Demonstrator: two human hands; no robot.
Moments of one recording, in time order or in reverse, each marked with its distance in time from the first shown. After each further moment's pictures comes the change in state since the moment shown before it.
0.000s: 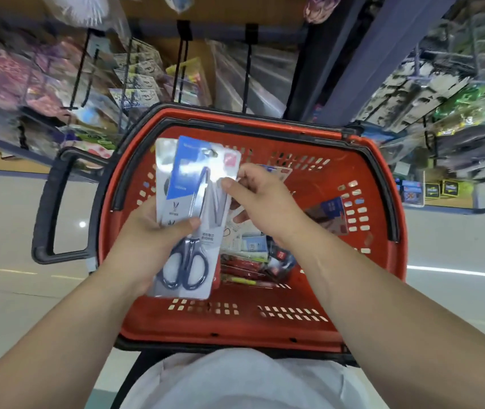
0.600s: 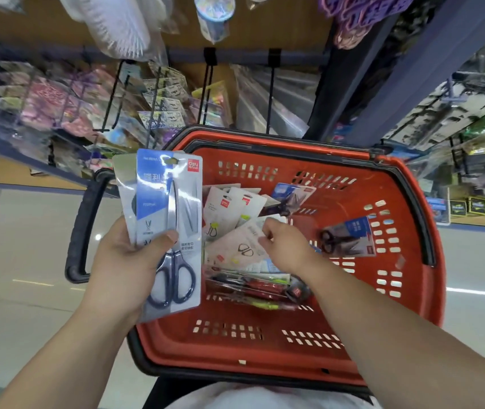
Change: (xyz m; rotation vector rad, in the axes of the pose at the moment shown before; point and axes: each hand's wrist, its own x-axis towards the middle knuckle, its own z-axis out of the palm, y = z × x) left_hand -0.009 0.008 -0.046 0.015 0.300 0.112; right_hand 0.025 0.075 0.015 -0.650 -0.080 0.136
